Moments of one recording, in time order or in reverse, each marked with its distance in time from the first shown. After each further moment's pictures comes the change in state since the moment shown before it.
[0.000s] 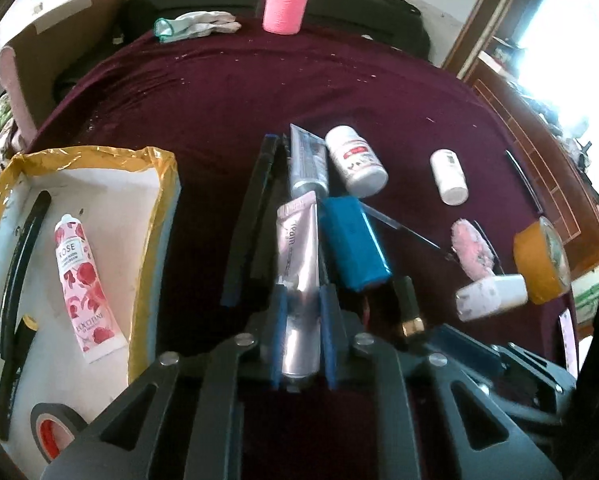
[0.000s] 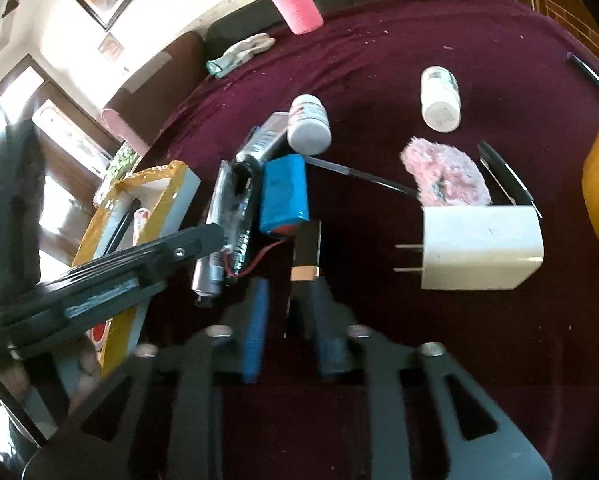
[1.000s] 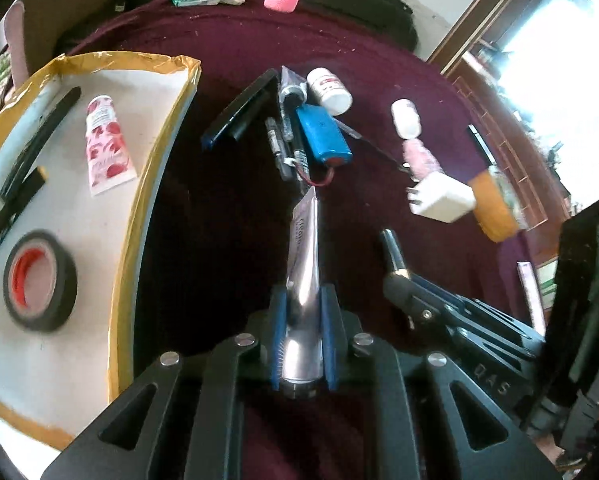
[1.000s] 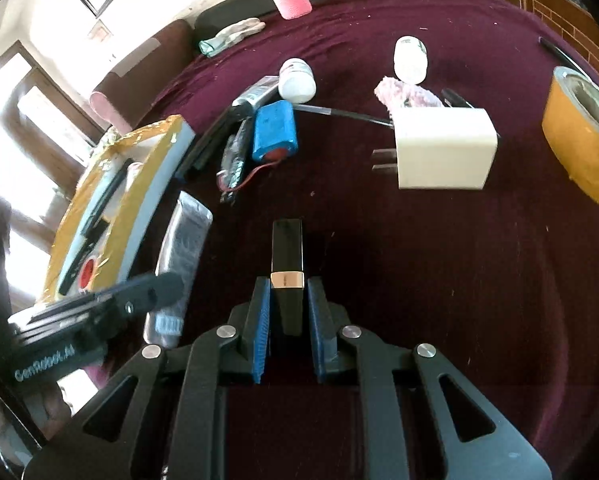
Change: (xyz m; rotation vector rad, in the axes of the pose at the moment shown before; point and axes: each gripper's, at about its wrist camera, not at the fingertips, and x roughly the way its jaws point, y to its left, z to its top) left arm -0.054 0.002 -0.093 -0.061 0.038 -0.132; right arm -0.025 0.008 -0.057 0.005 0.025 -0.070
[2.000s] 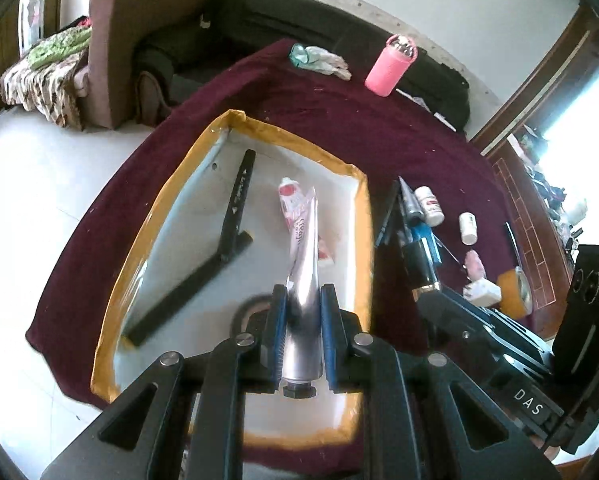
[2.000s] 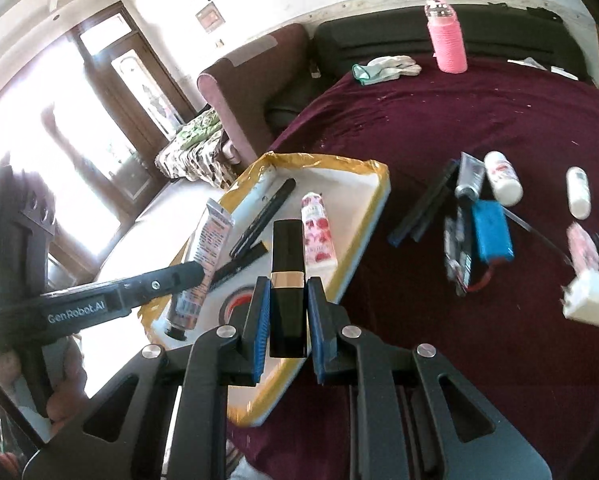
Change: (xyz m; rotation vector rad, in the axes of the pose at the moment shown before) left arm -0.095 0.138 0.040 -0.197 -0.146 0.089; right arm 0.011 0.157 0.041 -0.279 -0.052 0.236
